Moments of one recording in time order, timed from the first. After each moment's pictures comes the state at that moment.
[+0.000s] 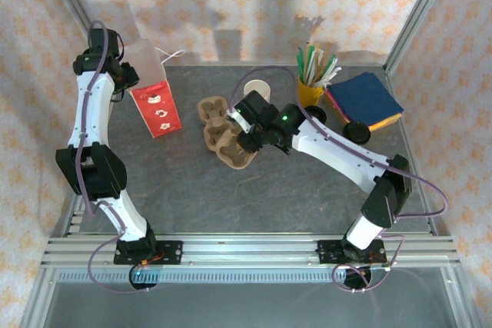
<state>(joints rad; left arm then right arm) 0.22 1.80 1.91 -1.07 -0.10 -0.38 0.87 1.64 1.59 -0.96 0.12 -0.01</state>
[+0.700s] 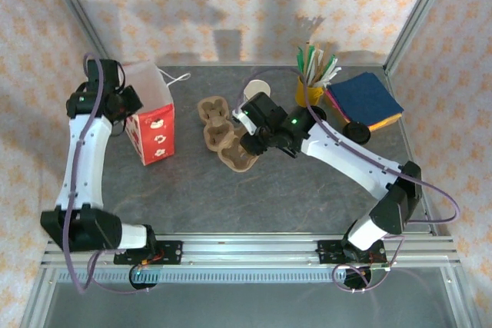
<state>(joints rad) 0.13 1.31 1.47 -1.06 -0.07 -0.48 0.87 1.56 1.53 -0.96 0.08 0.02</state>
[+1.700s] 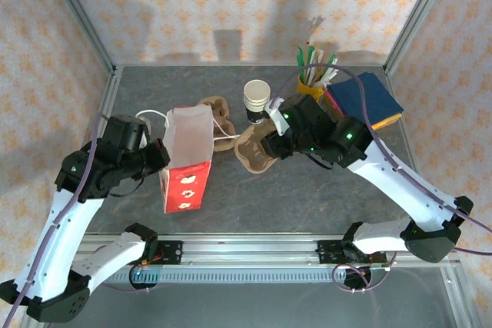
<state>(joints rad) -0.37 0.89 1.30 -1.33 0.04 -0.78 0.87 1.27 1.52 -1.07 0.06 0.15</state>
